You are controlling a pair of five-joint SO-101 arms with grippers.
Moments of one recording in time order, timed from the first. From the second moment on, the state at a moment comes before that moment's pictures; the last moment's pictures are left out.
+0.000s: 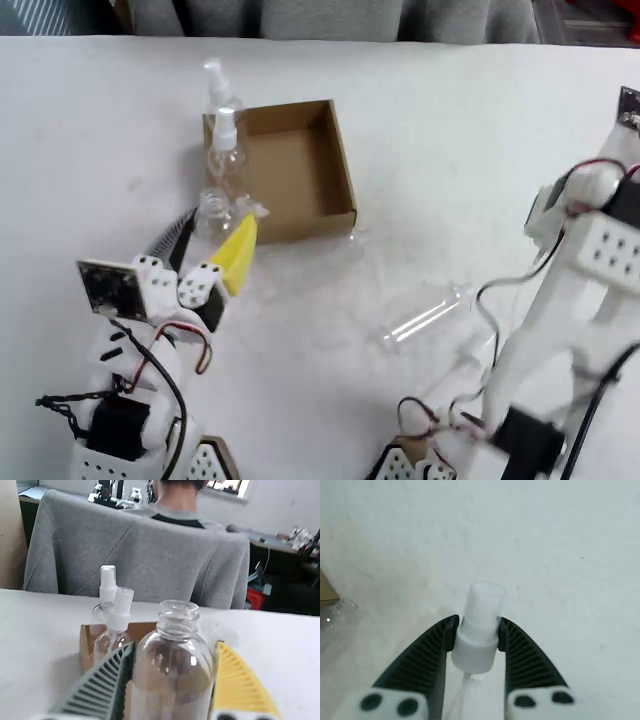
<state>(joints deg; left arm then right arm) 8.6 -103.4 81.8 38.4 13.7 23.0 -20.5 0.0 90.9 4.8</state>
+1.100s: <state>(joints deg) 31.2 -78.6 97.3 -7.3 16.0 -9.1 -73.0 48.6 7.9 5.1</state>
